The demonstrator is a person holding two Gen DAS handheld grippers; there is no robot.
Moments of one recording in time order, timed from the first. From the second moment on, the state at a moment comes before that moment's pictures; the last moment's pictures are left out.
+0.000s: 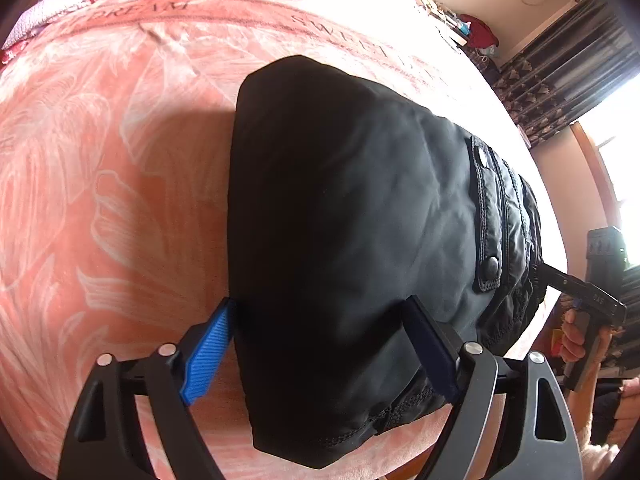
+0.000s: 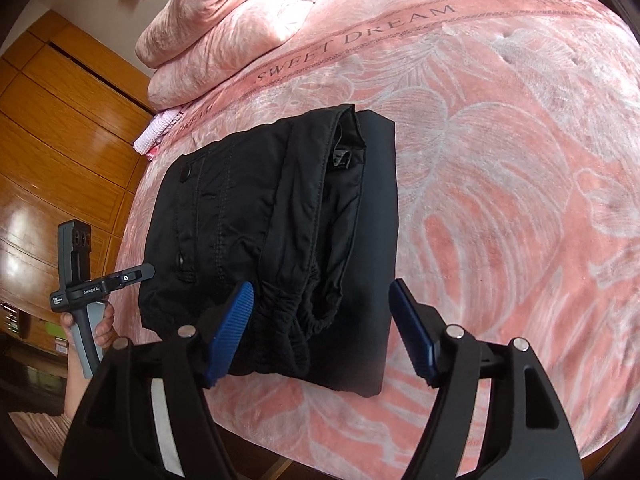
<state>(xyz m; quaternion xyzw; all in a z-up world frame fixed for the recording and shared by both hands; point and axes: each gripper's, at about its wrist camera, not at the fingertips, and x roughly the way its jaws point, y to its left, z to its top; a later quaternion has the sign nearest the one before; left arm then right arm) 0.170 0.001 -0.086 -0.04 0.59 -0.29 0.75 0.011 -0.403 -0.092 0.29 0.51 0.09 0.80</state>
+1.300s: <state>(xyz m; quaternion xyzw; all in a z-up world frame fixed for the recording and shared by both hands) 0.200 -0.006 -0.068 -0.18 0.54 -0.36 0.74 0.038 -0.397 -0.036 0.28 0.41 0.16 0.85</state>
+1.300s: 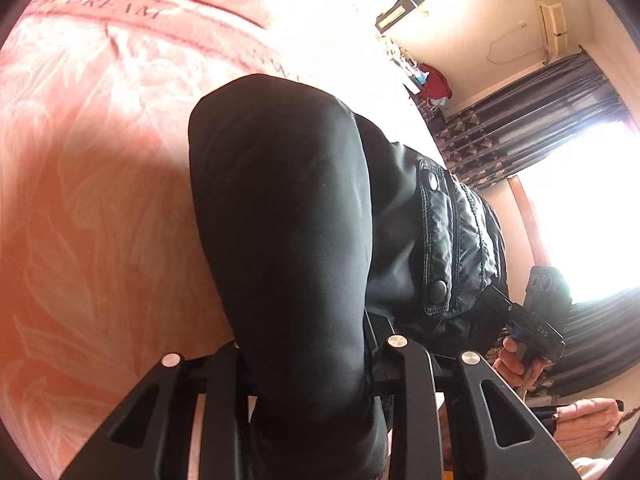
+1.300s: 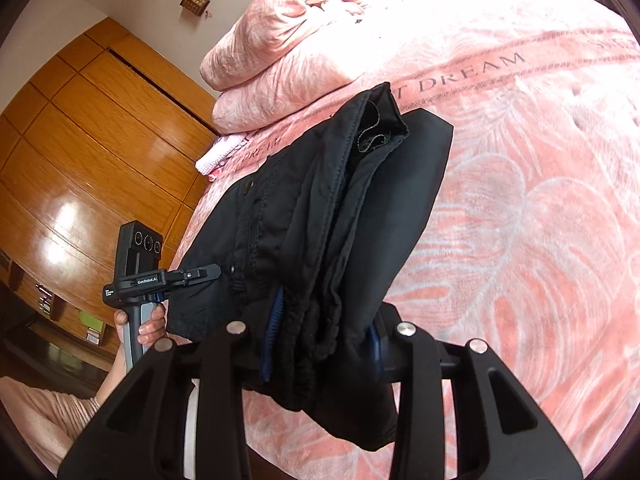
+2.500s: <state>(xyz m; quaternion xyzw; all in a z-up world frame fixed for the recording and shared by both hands) 0.205 -0.031 -0.023 -0.06 0.45 -0.18 0.87 0.105 -0.403 -0.037 0.20 0.40 -0.02 0.90</state>
